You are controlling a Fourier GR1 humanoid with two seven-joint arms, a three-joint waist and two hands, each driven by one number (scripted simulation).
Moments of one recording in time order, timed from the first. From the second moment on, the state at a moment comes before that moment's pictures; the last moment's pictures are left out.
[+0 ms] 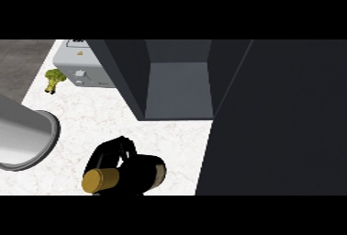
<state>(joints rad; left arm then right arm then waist) 0.05 0.04 -0.18 -1.37 0.19 -0.19 -0.45 -0.01 -0.48 0.67 -2.51 0.09 -0.61 0.46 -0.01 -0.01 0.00</state>
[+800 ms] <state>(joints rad) -0.09 0.00 -0.27 -1.45 0.12 0.14 -0.32 0.07 -0.54 0.66 -2.52 0.08 -0.61 0.37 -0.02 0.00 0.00</state>
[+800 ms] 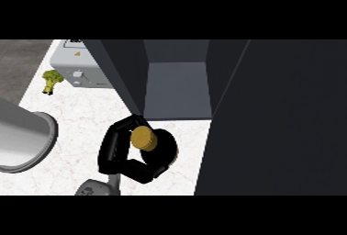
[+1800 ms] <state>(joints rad) -0.49 0.00 -0.24 -1.05 0.17 0.24 -0.32 0.13 -0.57 0.63 -2.51 0.05 -0.59 0.27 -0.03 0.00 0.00</state>
